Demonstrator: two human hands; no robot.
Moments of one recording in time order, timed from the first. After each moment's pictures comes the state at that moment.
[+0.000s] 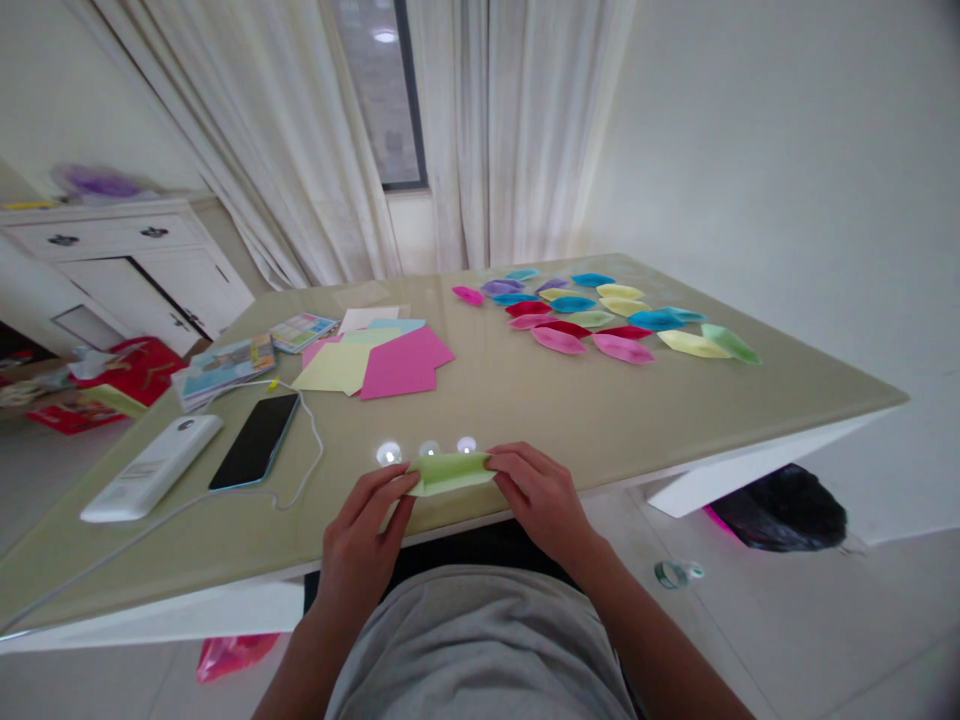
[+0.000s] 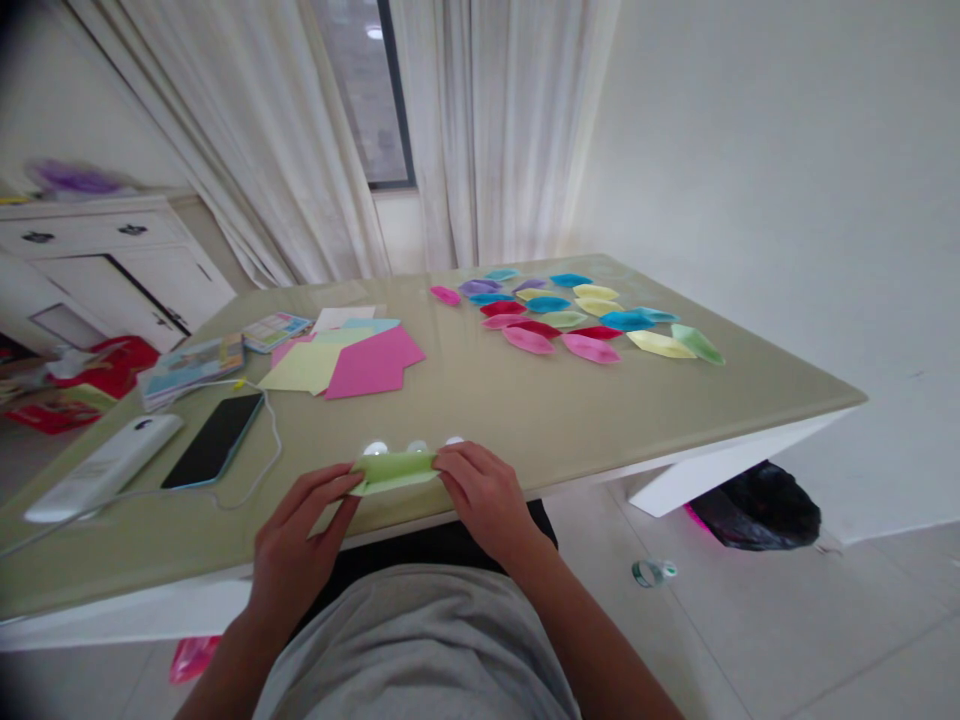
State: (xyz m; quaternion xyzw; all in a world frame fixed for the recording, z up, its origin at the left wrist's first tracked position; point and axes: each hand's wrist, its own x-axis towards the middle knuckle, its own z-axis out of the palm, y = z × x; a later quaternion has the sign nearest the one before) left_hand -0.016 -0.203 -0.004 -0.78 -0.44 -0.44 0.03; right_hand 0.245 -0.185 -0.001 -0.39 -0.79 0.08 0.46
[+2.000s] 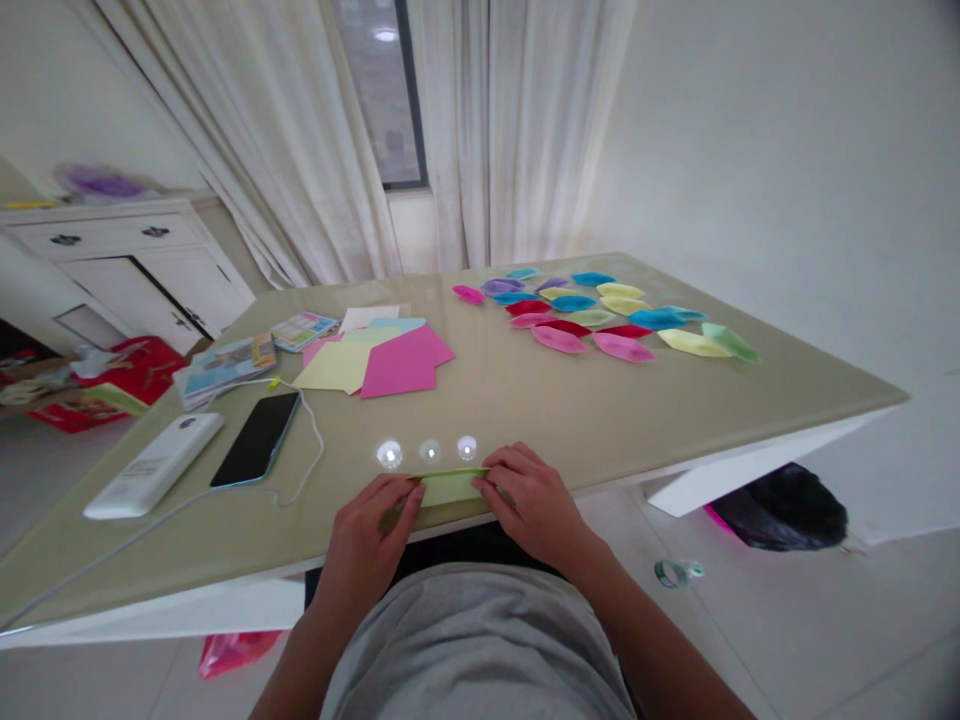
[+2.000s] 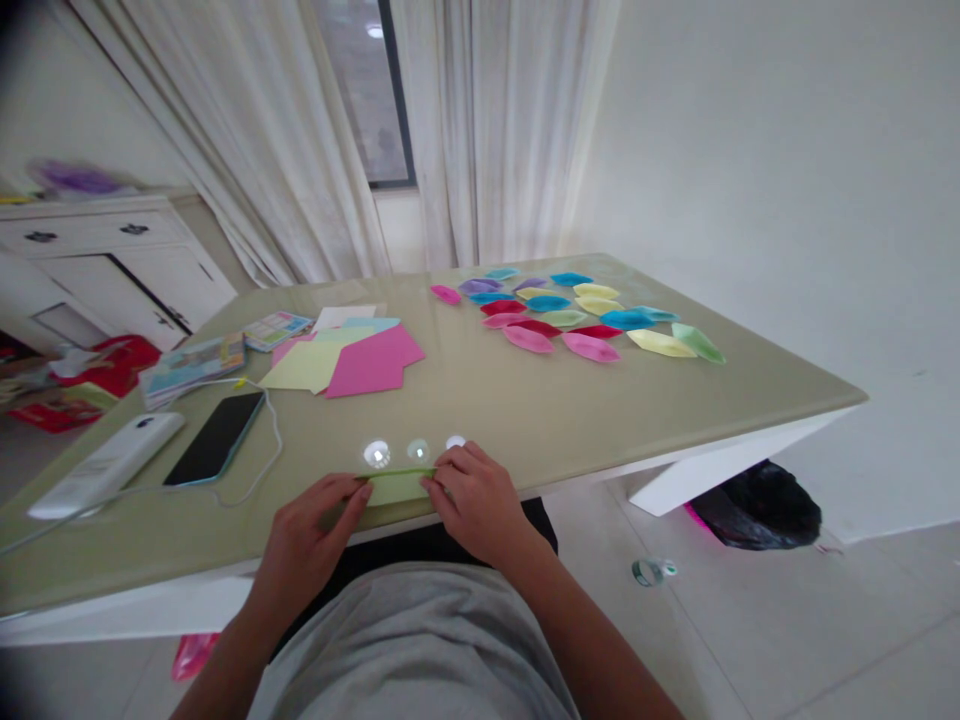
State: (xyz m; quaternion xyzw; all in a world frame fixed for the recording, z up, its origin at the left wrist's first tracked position) left_hand -0.010 -0.203 0.007 -0.77 -0.49 -0.39 -0.10; right_hand 0.236 -0.190 0.004 -0.43 -0.83 0.07 0.34
